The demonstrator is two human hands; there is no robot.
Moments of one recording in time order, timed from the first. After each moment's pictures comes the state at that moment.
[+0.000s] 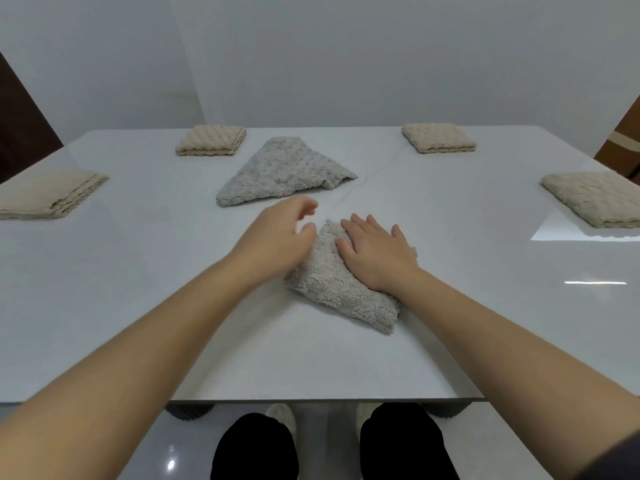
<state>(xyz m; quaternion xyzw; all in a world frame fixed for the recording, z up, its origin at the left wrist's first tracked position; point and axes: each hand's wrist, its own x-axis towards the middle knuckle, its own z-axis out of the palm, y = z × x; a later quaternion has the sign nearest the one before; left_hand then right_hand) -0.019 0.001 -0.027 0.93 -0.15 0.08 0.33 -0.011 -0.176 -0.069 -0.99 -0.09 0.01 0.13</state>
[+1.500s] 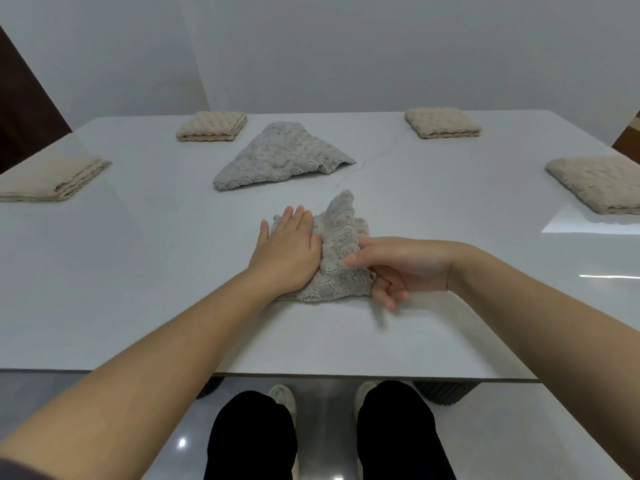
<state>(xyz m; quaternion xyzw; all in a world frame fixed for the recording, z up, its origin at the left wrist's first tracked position) -0.031 -0.028 -0.071 0.99 -0.09 -0.05 0.12 -0.050 -0.219 -0.036 -0.71 -0.11 0.40 0.56</state>
